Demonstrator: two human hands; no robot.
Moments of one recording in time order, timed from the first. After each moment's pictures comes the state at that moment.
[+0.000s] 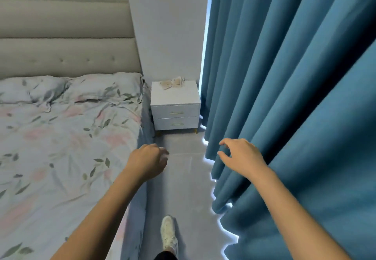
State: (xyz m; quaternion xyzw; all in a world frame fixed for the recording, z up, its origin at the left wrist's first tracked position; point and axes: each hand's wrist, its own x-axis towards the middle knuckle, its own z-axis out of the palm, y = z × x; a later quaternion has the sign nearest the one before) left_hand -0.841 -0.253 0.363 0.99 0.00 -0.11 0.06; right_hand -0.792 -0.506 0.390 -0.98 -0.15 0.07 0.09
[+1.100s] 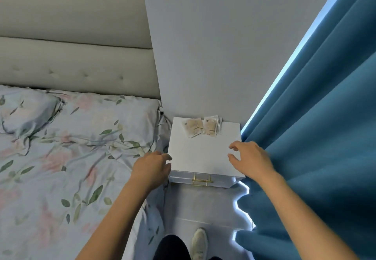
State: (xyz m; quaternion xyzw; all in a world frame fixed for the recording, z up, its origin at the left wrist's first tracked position) left_hand -0.198 0.023 0.296 0.97 0.14 -0.15 0.12; right_hand -0.078 -0.216 0.314 -0.96 -0.22 0.15 0.08
